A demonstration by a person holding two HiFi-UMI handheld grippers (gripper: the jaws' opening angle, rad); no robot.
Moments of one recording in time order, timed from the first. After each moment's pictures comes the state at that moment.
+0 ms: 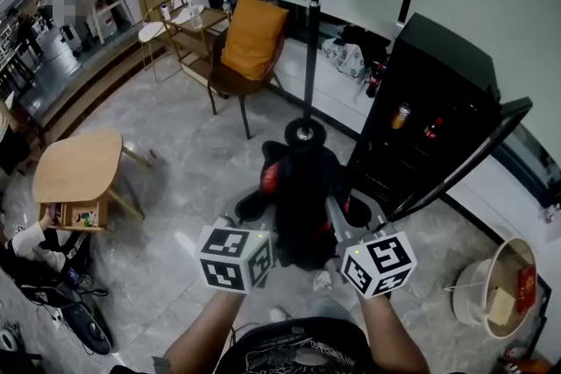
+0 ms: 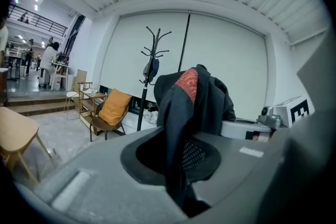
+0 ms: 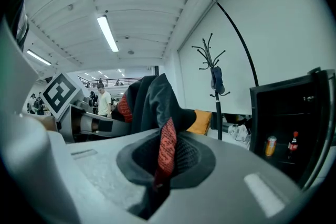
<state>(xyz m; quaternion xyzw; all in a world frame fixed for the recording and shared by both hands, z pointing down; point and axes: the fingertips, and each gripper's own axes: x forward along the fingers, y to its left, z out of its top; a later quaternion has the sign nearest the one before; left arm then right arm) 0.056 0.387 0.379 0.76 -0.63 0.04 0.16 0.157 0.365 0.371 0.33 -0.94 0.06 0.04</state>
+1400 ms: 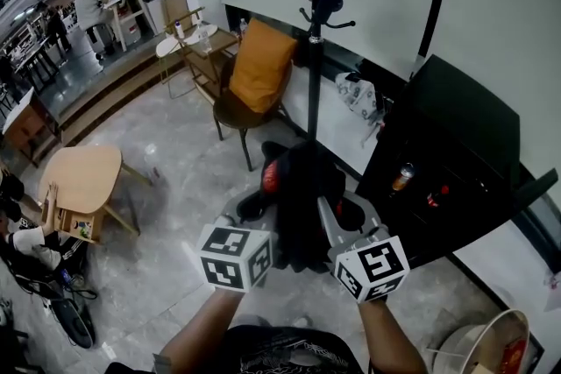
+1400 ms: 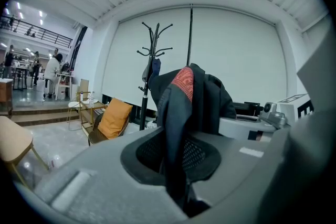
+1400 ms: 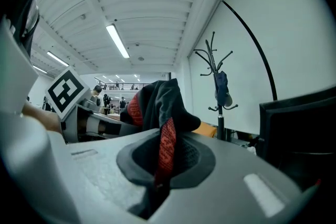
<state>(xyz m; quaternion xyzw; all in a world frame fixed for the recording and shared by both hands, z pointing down) 0.104 0.162 0.355 0.72 -0.68 0.04 0.13 0.188 0.143 0.341 0.25 -0.97 0.01 0.01</state>
